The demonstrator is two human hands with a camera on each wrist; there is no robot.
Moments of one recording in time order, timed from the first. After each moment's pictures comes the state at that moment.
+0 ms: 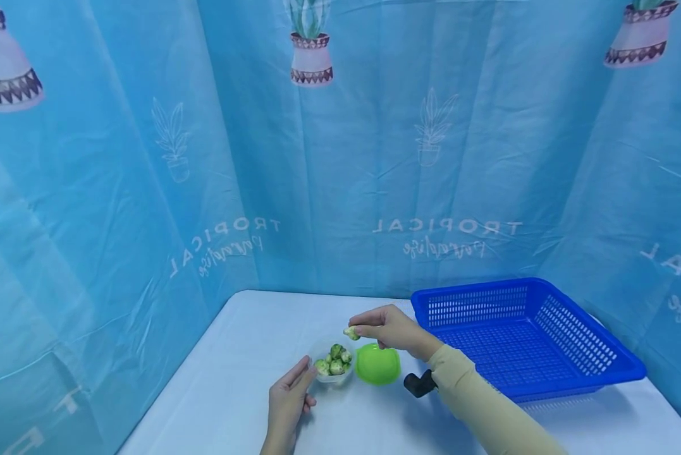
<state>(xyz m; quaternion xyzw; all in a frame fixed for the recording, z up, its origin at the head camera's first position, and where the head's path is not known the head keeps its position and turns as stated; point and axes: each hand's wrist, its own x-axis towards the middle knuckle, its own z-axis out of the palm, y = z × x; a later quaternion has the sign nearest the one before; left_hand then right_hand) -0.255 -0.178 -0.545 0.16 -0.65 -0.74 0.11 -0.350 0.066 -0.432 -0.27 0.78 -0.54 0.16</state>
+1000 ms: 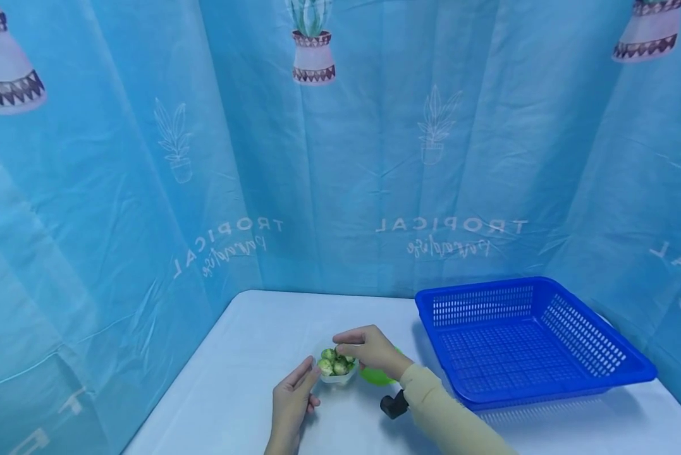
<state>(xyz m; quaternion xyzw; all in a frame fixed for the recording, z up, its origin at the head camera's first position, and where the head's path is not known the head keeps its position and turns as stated) -0.253 -0.179 -0.542 0.15 -0.65 -0.73 0.11 -0.344 0.012 -0.485 -0.22 0.78 -0.57 0.13</state>
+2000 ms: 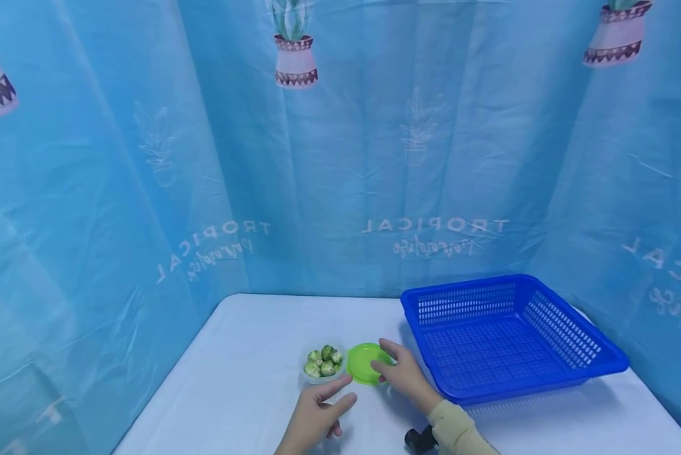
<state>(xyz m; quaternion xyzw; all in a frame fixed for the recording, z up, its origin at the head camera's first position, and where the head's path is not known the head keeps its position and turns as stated) -0.231 -0.137 -0.519 -0.08 -0.73 -0.68 -0.04 -0.317 0.078 -0.533 -0.09 0.80 -0.60 0.02</state>
